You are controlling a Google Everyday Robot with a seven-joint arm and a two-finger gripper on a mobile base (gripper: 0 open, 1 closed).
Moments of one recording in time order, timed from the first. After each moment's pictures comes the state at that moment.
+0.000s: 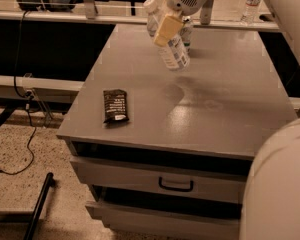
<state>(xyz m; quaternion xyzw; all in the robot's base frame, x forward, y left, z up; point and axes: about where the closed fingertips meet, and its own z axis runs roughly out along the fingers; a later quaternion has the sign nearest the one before) 0.668 -0.036 0.980 -0.66 0.70 0.05 0.27</state>
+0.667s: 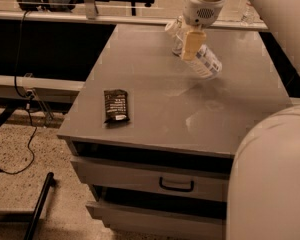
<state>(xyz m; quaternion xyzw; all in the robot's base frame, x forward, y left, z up) 0.665 -0.112 0.939 -0.70 0.70 -0.04 0.14</state>
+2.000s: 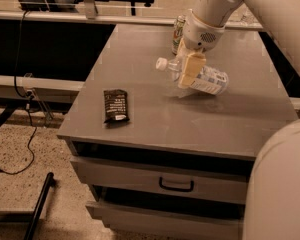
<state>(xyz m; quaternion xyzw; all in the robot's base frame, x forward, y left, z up) 0.623 -0.096 0.887 -0.73 0.67 0.08 0.13</state>
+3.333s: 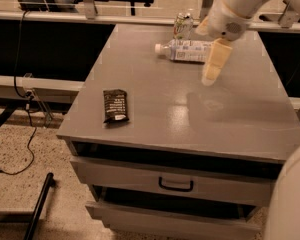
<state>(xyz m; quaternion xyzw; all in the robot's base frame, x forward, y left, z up) 0.634 -0.140 0.920 -0.68 0.70 0.05 0.19</state>
